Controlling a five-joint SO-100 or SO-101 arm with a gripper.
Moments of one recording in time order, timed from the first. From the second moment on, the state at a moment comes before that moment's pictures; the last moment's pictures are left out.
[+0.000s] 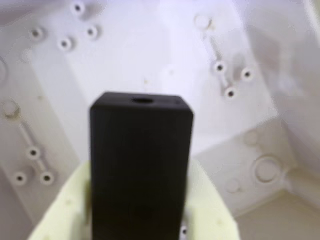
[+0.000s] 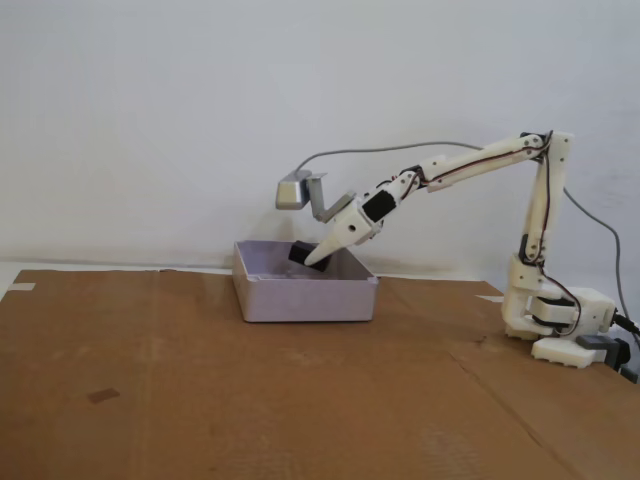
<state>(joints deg) 27.0 86.2 113.5 17.1 4.9</state>
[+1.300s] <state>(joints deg) 24.2 82.7 113.5 17.1 4.9</state>
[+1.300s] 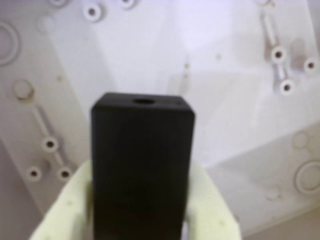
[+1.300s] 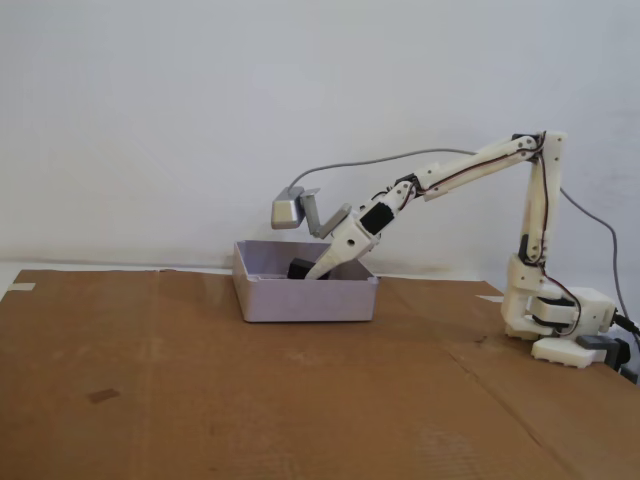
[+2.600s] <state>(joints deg) 23.8 84.1 111.8 17.2 4.9</state>
